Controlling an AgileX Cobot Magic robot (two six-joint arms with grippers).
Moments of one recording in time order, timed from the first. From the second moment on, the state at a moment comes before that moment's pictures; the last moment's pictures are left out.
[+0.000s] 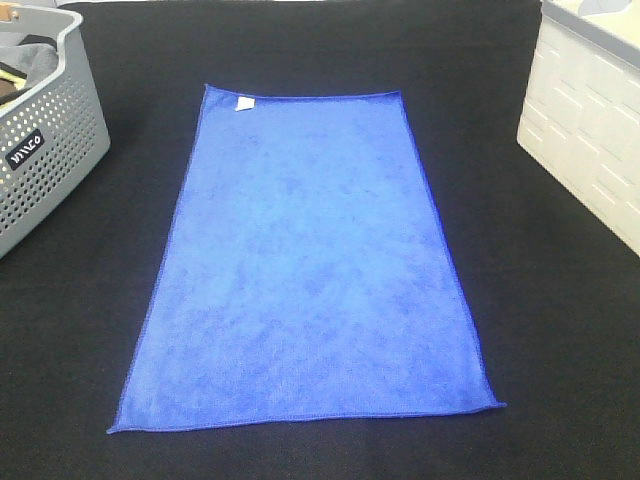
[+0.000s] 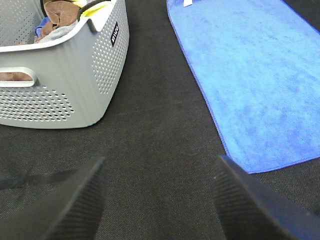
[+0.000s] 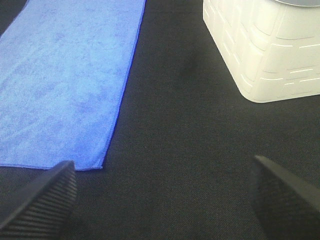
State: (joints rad) left arm -0.04 0.00 -0.51 -0.09 1.05 0.10; right arm 0.01 -0.01 -0.51 0.09 1.07 -0.10
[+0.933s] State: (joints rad) left arm -0.04 0.00 -0.51 -0.09 1.05 0.10; right arm 0.01 -0.01 -0.51 0.09 1.07 -0.10
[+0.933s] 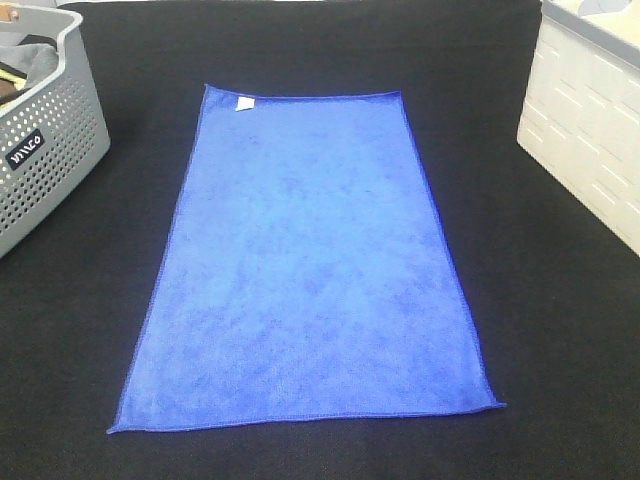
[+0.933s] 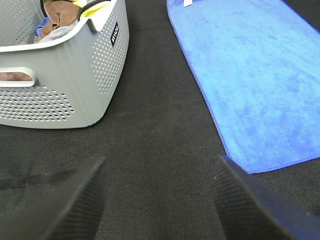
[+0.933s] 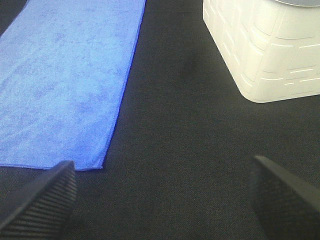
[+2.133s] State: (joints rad) left arm -0.04 0.08 -0.53 -0.13 0.96 0.10; right arm 0.01 0.07 -0.53 0.12 1.00 -0.10
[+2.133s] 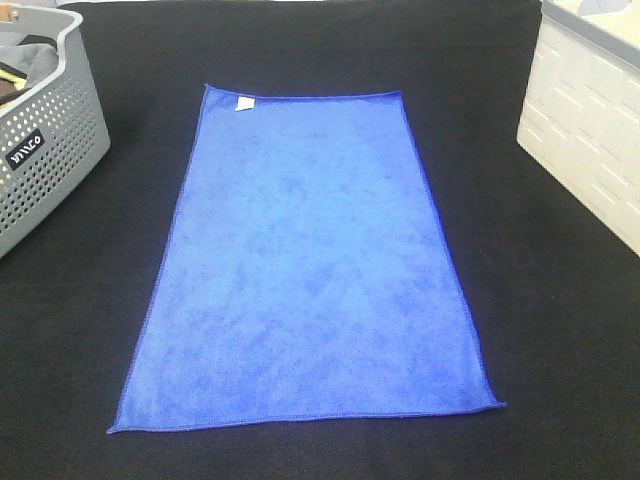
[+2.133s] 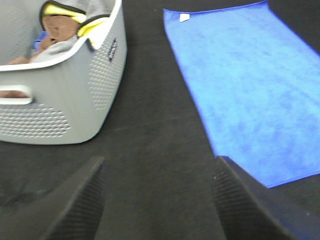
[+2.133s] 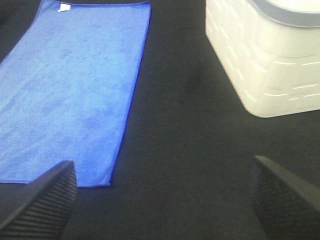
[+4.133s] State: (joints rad) left arm -0.06 1.77 -0.53 -1.37 0.54 1.03; right arm 0.01 1.73 -0.54 1.14 0.57 -1.02
